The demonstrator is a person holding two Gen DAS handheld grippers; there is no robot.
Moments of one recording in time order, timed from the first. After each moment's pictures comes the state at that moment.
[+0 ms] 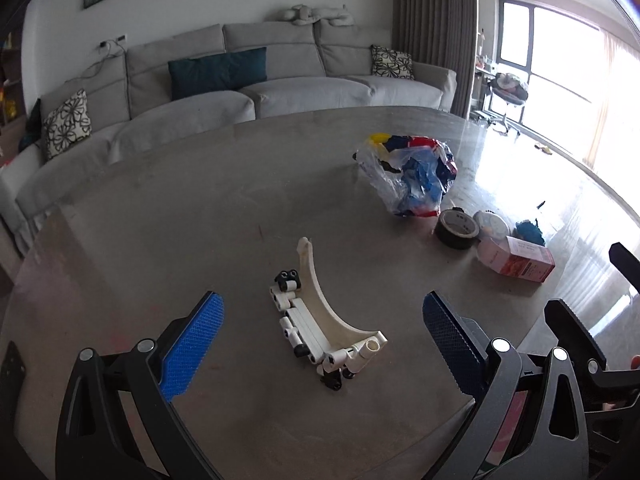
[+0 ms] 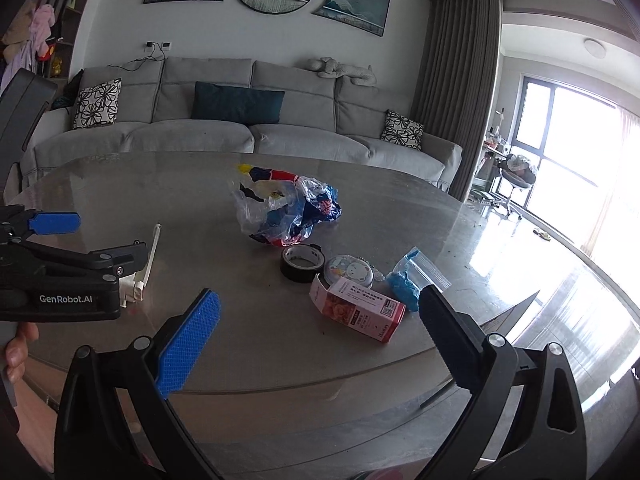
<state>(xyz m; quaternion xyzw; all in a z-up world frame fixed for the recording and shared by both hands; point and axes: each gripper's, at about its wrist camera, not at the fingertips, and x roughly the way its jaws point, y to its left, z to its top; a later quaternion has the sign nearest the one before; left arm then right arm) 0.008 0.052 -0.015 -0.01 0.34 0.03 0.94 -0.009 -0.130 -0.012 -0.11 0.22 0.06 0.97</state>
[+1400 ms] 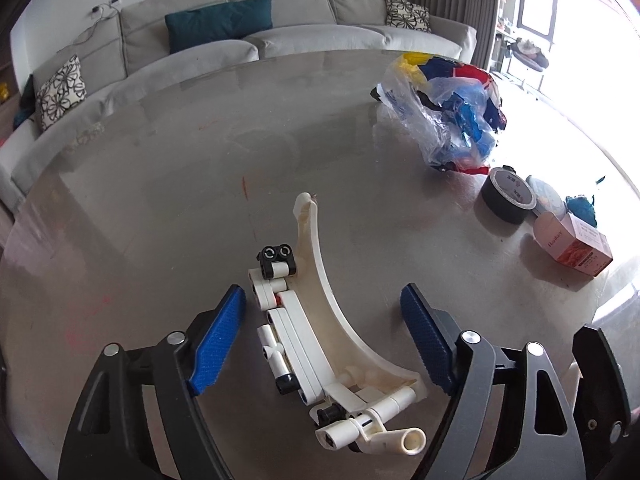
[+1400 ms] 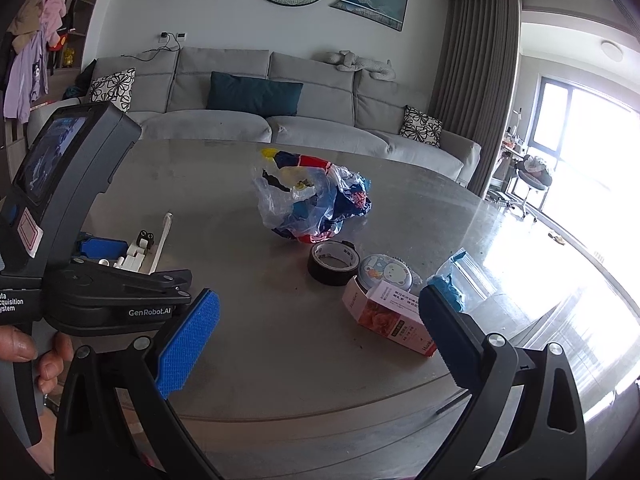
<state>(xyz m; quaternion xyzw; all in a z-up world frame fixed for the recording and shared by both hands) 0.060 0.050 -0.064 0.00 0.43 0.04 0.90 0.012 -0.115 -0.032 -0.12 0.23 0.09 0.96</state>
